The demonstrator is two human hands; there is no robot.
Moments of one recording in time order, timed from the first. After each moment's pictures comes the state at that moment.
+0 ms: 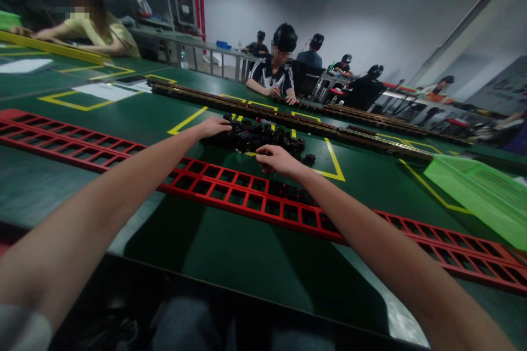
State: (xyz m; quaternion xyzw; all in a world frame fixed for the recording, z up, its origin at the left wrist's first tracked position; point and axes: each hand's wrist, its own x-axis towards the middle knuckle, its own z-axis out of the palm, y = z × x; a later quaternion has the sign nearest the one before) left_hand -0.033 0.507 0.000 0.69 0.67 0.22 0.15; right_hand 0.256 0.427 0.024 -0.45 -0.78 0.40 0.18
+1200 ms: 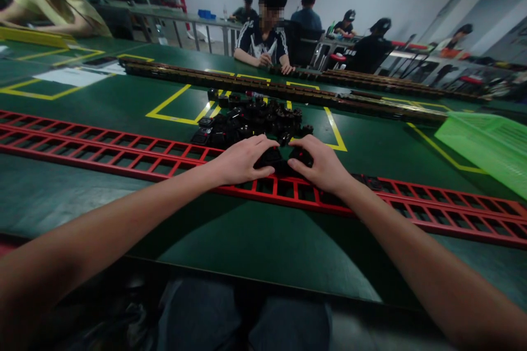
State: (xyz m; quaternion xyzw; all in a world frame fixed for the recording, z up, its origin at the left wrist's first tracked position) left_hand 0.122 0.351 -0.011 0.90 0.36 0.25 0.05; right_hand 0.365 0.368 0.001 -0.35 -0.89 0.07 0.29
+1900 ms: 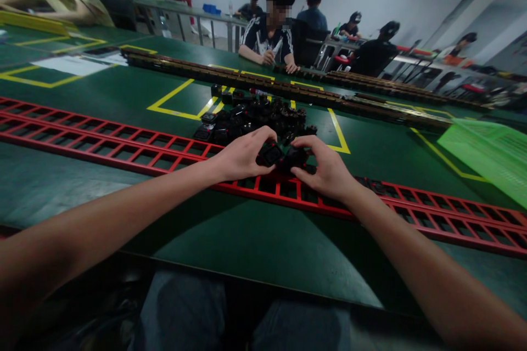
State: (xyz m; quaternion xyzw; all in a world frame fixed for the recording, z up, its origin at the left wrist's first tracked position) left_hand 0.118 0.353 -0.013 0.87 0.34 0.35 0.08; right_hand 0.364 0.361 0.003 -0.26 -0.91 0.07 0.32
